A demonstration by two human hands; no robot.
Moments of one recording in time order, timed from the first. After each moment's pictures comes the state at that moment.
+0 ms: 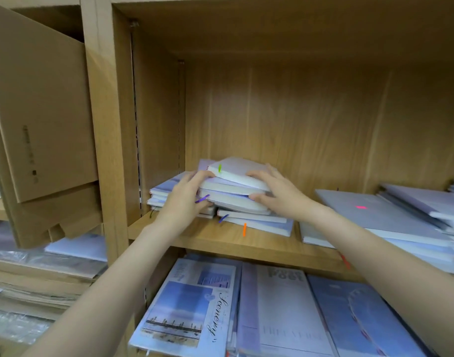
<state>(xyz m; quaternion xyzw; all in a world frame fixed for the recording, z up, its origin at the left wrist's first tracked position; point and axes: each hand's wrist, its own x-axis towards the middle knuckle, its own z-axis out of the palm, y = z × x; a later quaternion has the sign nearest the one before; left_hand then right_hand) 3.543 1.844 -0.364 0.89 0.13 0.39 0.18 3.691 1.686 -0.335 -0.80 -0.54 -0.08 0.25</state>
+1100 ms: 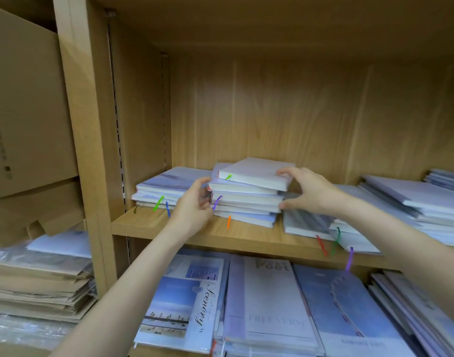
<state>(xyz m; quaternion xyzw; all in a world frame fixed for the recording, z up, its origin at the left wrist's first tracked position) 3.562 1.804 -0.383 0.79 0.11 0.35 0.49 3.695 1.608 -0.321 -0.86 -0.46 -0.08 0.22</state>
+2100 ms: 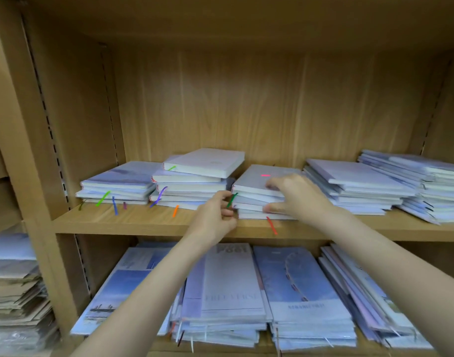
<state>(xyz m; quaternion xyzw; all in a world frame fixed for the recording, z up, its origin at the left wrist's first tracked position) 3.607 1.679 -0.396 0.86 0.10 0.27 0.41 3.710 1.525 -0.348 -0.89 -0.41 -0.21 0.07</state>
